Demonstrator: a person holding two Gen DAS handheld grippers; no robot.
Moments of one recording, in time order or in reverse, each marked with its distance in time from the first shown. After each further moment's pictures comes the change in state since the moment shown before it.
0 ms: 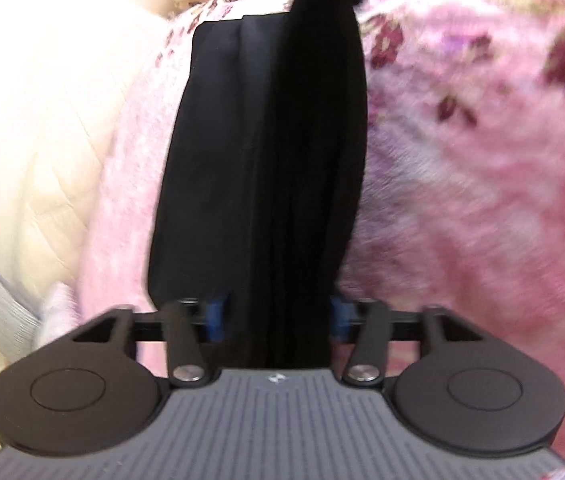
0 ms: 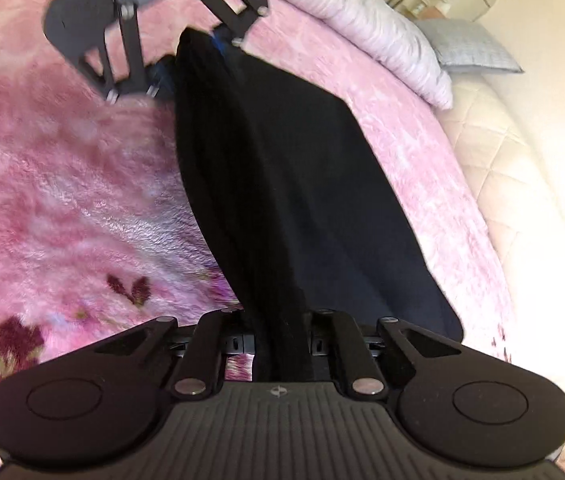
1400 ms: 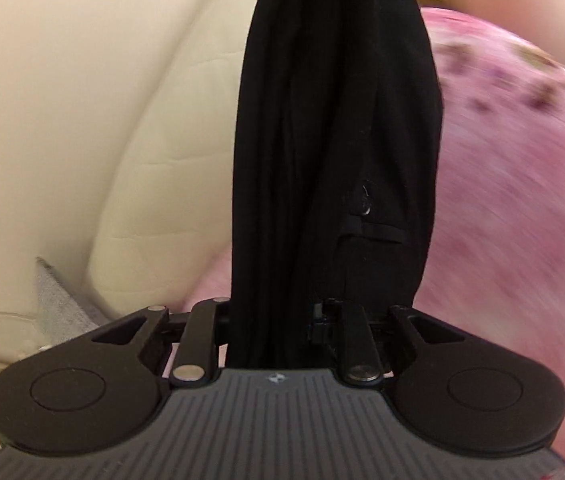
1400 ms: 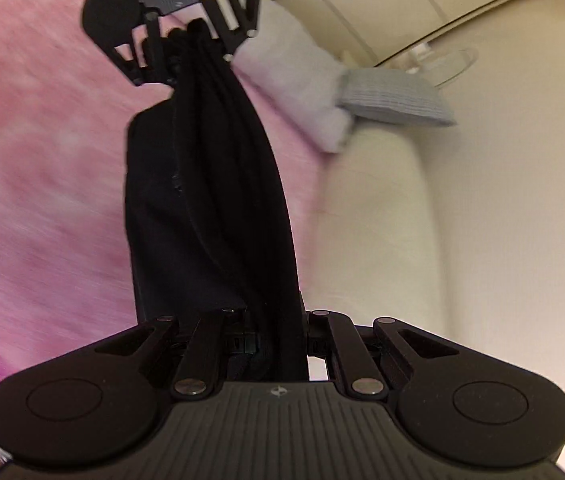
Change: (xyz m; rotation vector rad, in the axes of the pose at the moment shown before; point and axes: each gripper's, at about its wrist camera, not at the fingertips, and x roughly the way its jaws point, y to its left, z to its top) left arm 0.230 0.451 0.234 -0.288 0.236 0.134; right arm 0.110 -0.552 -0.058 -0.312 -0.245 -0.091
